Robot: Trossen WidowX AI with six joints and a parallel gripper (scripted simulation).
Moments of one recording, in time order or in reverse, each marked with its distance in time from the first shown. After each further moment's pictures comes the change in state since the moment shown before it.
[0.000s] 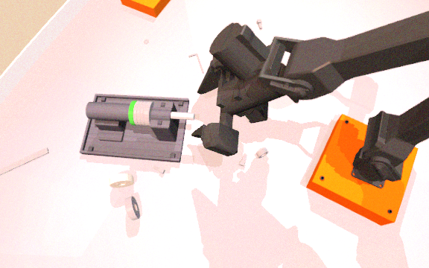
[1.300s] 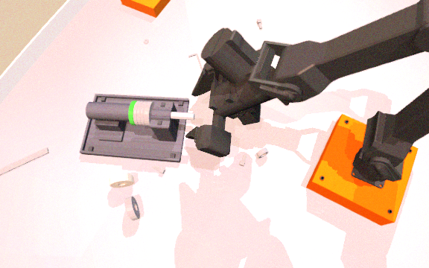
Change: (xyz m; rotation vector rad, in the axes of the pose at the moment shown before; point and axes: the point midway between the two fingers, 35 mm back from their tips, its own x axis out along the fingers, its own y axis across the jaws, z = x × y) arm 0.018 0.001 -0.001 0.001 -0.001 0.000
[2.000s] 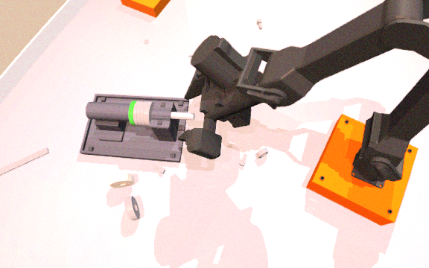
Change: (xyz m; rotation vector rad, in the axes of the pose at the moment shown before) arm 0.024 0.000 -0.001 -0.001 0.003 0.000
